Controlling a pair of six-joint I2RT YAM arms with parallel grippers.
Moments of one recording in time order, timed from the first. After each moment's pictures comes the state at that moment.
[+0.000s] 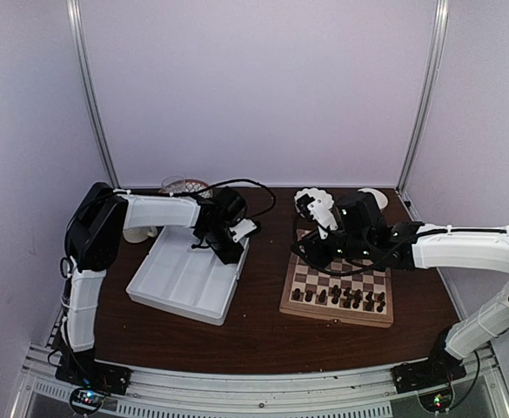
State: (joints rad) left arm -0.73 2.19 1.63 -0.60 0.00 0.25; right arm 0.81 1.39 0.89 -0.05 -0.03 0.11
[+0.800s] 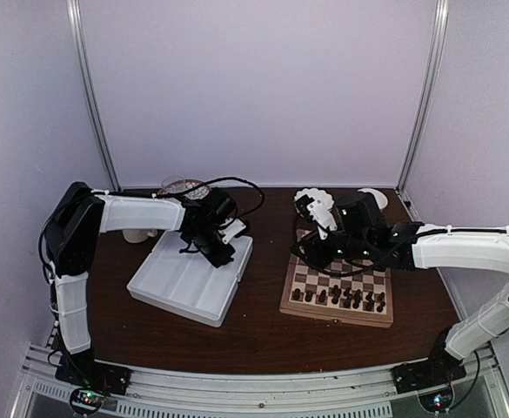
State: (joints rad) left arm -0.73 2.04 1.47 -0.59 -0.03 0.14; right arm 0.81 1.39 0.89 -0.05 -0.04 0.11
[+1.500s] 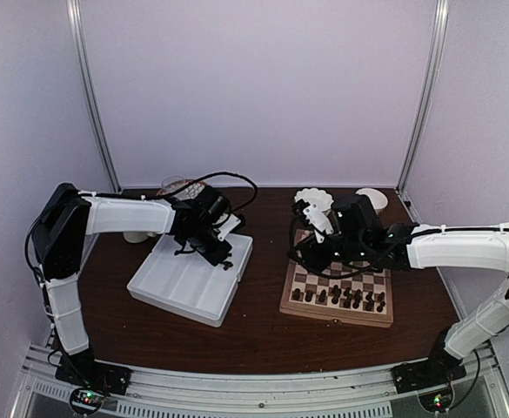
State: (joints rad) left arm -0.73 1.94 1.37 -0.50 -0.06 0.08; right arm 0.81 1.43 0.89 -0.05 -0.08 0.11
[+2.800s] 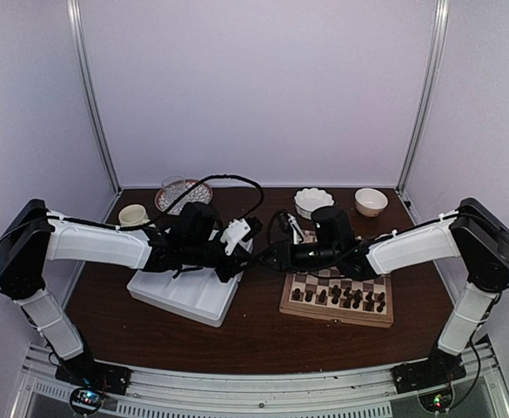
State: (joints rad) left arm -0.88 1.68 0.99 0.08 0.20 0.13; right arm 0.81 1.73 0.90 0.44 -0.47 0.75
